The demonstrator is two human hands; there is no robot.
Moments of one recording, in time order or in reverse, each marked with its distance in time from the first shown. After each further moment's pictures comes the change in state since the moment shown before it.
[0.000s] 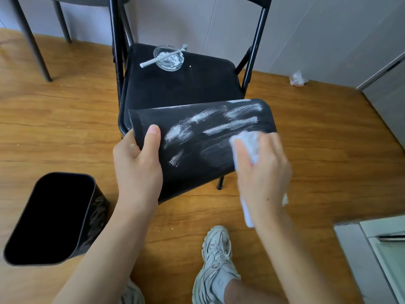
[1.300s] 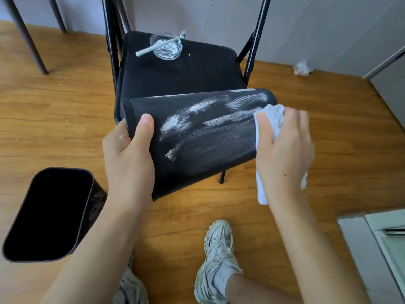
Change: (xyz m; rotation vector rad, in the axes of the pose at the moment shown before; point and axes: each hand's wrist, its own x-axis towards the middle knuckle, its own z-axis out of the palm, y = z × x) left_hand 0.002 0.001 -0.002 -0.102 -0.038 -0.084; right_hand 0.027 0.024 0.005 -0.145 0.038 0.101
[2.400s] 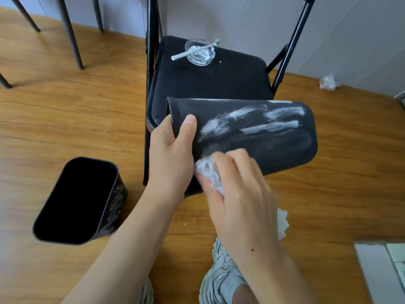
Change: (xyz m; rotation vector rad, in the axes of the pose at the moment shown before) left_hand 0.006 0.010 0.001 0.017 -0.090 0.053; right_hand -0.067 -0.084 -0.030 0.155 -0.353 -0.467
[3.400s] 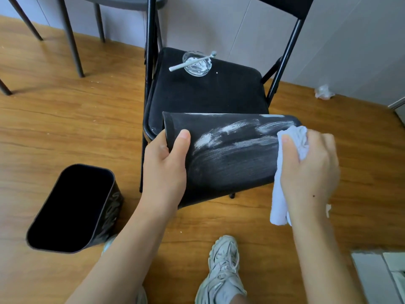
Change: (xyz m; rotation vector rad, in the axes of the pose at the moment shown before) left_hand -0.005 -0.002 0.002 0.043 0.022 -0.050; right_hand 0.033 0.105 -0.012 -0.044 0.277 0.478
